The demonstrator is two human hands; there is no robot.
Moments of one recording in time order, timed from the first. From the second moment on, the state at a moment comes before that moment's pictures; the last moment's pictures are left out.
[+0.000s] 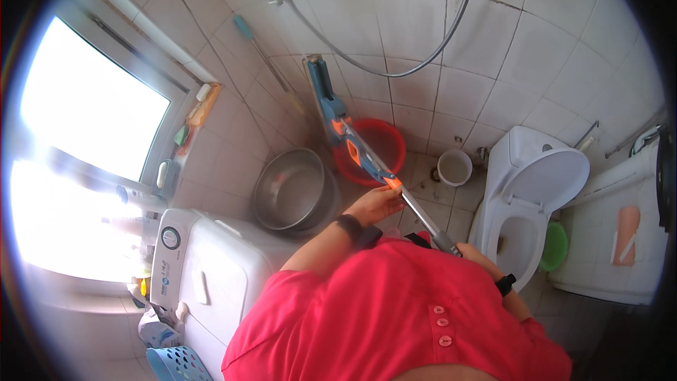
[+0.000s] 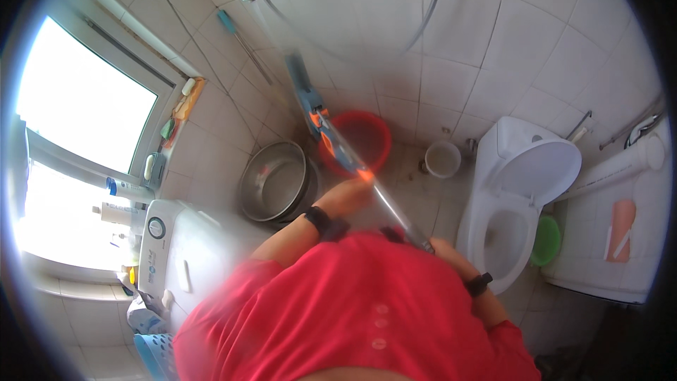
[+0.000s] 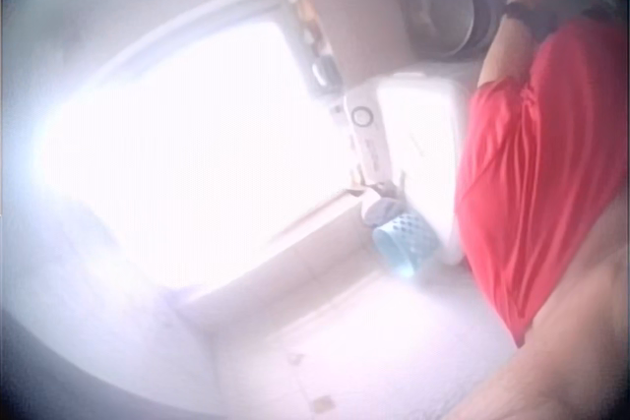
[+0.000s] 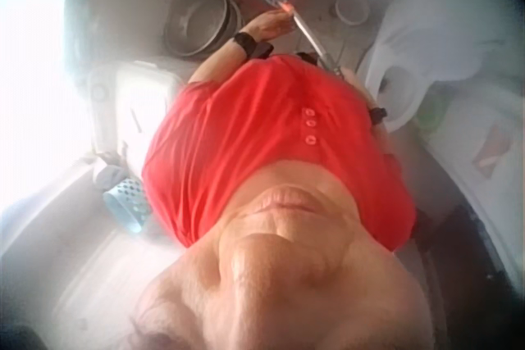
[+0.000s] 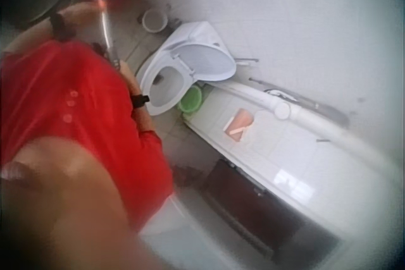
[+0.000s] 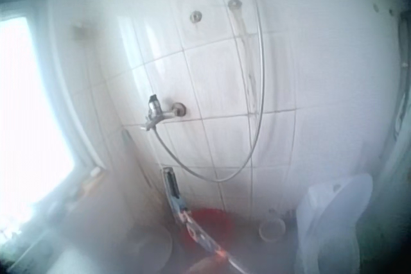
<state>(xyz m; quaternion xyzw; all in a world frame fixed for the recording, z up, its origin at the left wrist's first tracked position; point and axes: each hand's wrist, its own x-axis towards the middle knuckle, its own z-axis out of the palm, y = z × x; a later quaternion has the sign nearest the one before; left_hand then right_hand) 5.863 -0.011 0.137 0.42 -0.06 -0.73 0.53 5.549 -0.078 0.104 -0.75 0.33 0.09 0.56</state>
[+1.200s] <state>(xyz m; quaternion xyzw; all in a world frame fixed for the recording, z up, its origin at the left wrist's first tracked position) 5.851 -0.005 0.175 0.53 -0.26 -0.61 0.53 5.567 -0.065 0.192 -0.72 0.36 0.06 0.60</state>
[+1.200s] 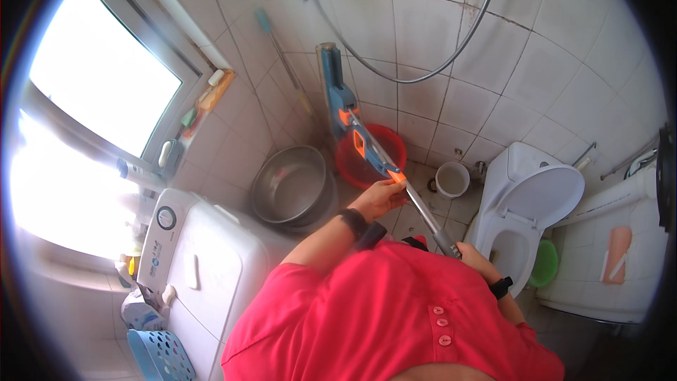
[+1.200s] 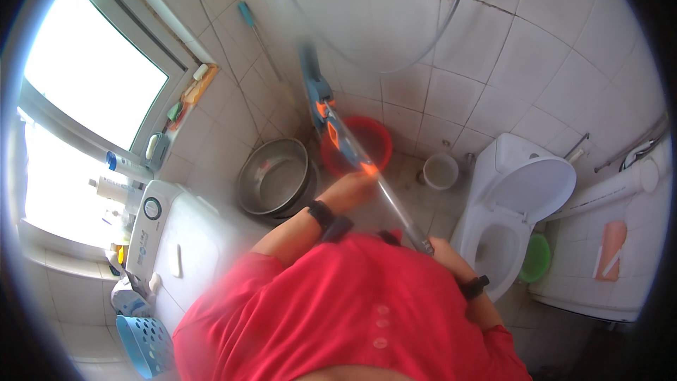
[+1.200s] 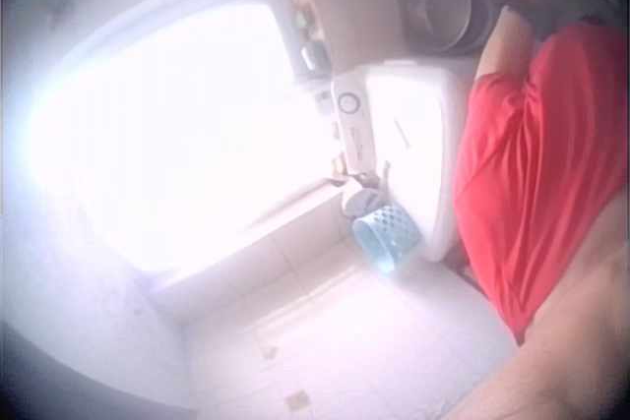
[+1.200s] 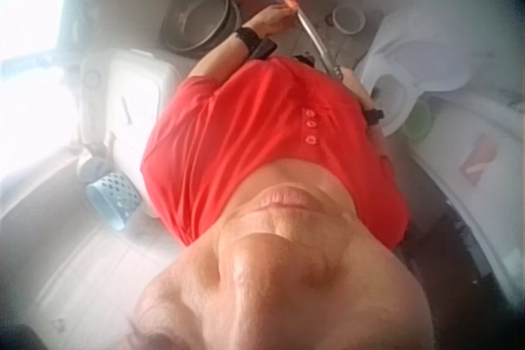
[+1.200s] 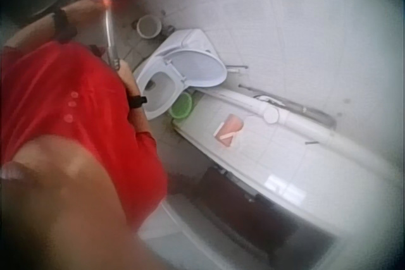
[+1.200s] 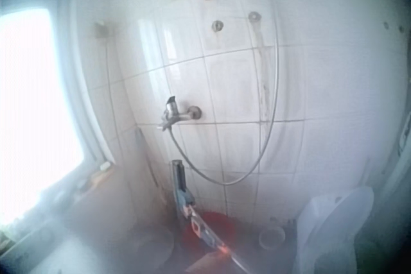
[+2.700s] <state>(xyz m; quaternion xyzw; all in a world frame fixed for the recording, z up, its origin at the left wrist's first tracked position) 5.810 -0.062 0.108 0.22 0.09 -0.73 0.63 5.560 -0.067 0.207 -0.69 0.40 0.09 0.59</state>
